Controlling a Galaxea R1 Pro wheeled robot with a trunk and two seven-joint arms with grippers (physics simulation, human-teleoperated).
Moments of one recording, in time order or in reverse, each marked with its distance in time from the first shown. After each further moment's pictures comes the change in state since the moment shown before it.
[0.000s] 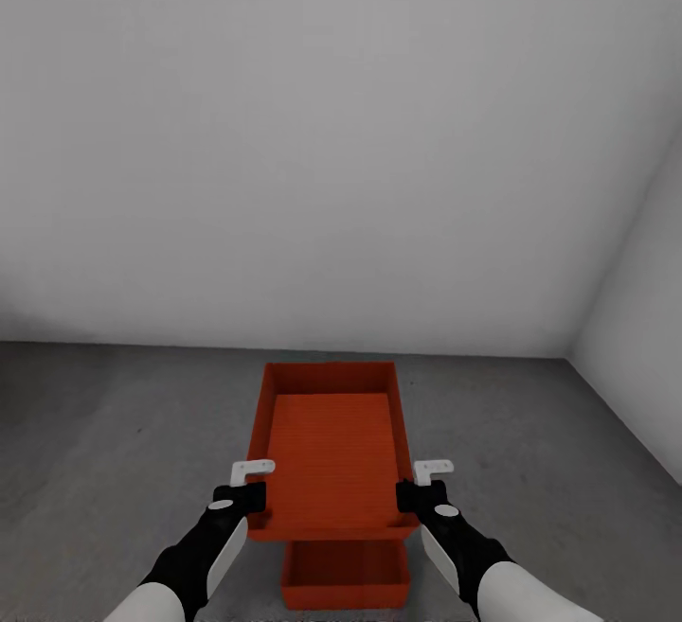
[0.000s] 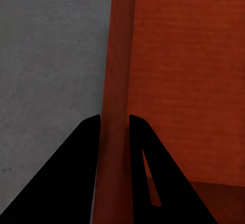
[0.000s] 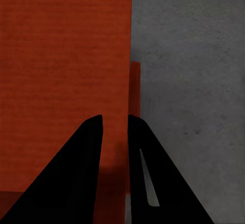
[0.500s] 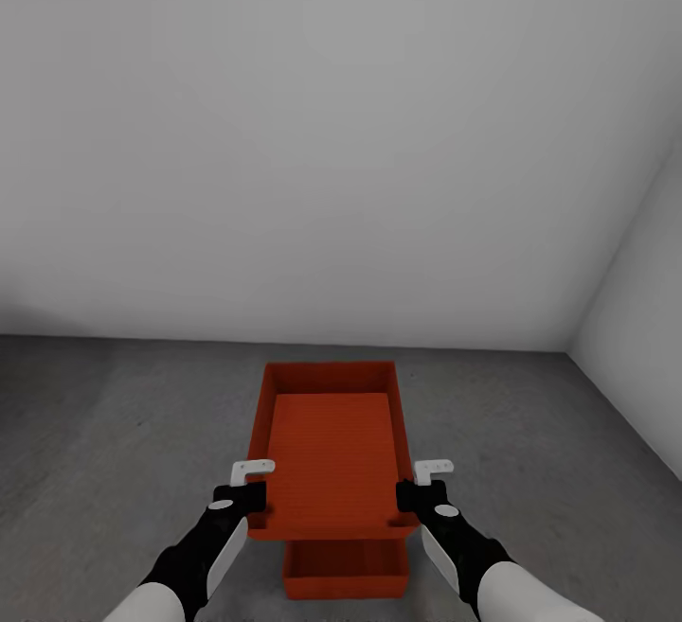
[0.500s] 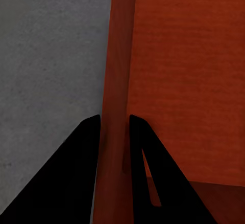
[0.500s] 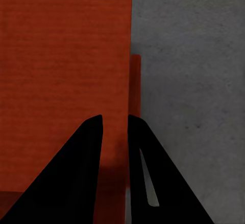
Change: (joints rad) left arm 0.000 0.000 -0.001 0.000 0.000 -0.003 0.000; right arm 0.000 0.000 0.000 0.000 0.000 -0.003 0.000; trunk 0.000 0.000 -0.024
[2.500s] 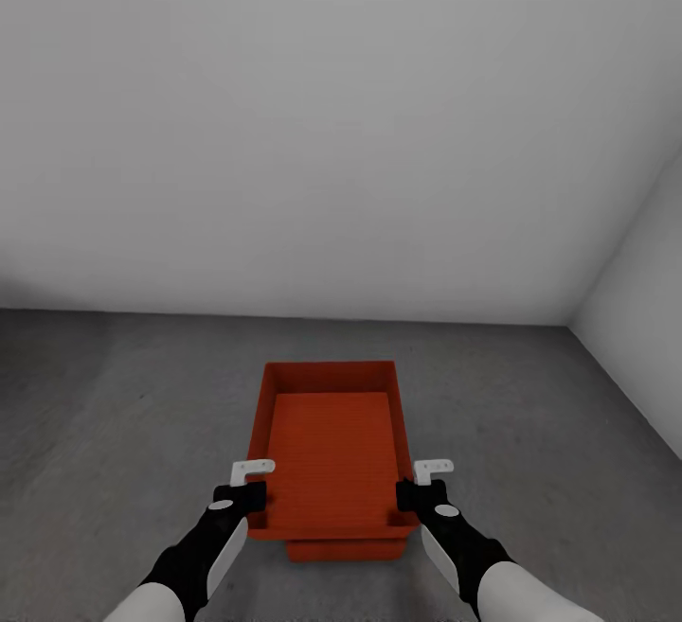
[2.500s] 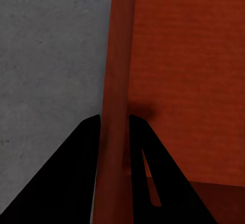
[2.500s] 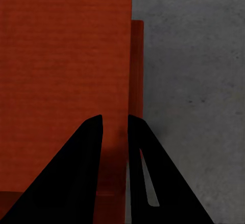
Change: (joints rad) left arm 0.000 0.000 0.000 0.001 0.001 -0.006 0.000; right arm 0.000 0.000 -0.001 0.000 0.003 -0.003 0.000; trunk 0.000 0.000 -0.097
